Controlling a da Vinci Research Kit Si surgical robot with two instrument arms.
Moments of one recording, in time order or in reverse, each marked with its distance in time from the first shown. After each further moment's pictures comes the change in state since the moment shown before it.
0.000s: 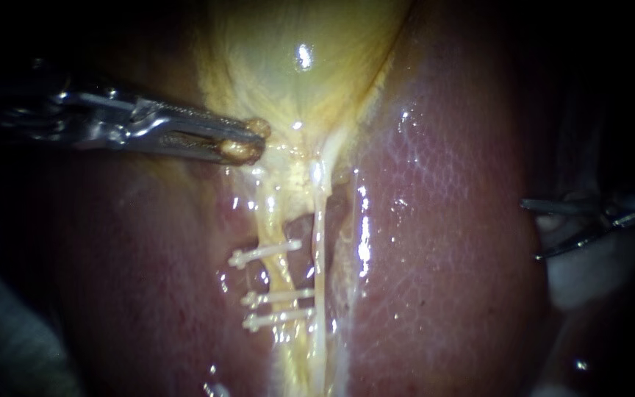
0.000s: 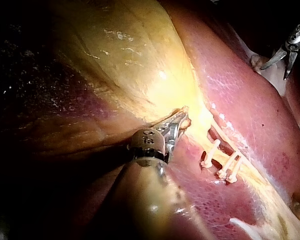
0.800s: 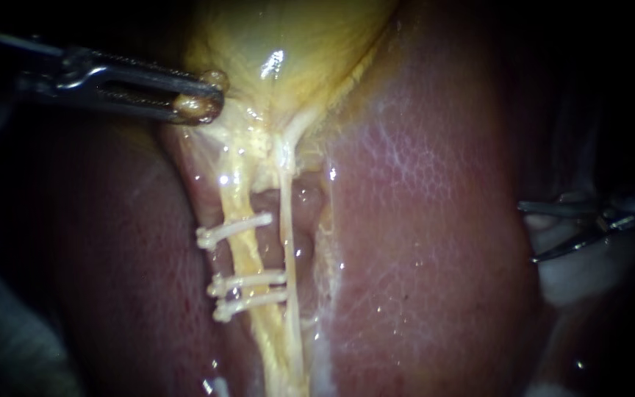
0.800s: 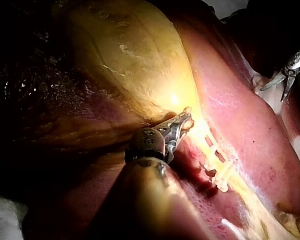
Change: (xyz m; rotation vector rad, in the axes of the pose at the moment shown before) right arm 0.002 -0.001 0.002 -0.028 0.006 -0.006; left arm 0.004 0.003 -0.009 -0.002 0.066 -0.045
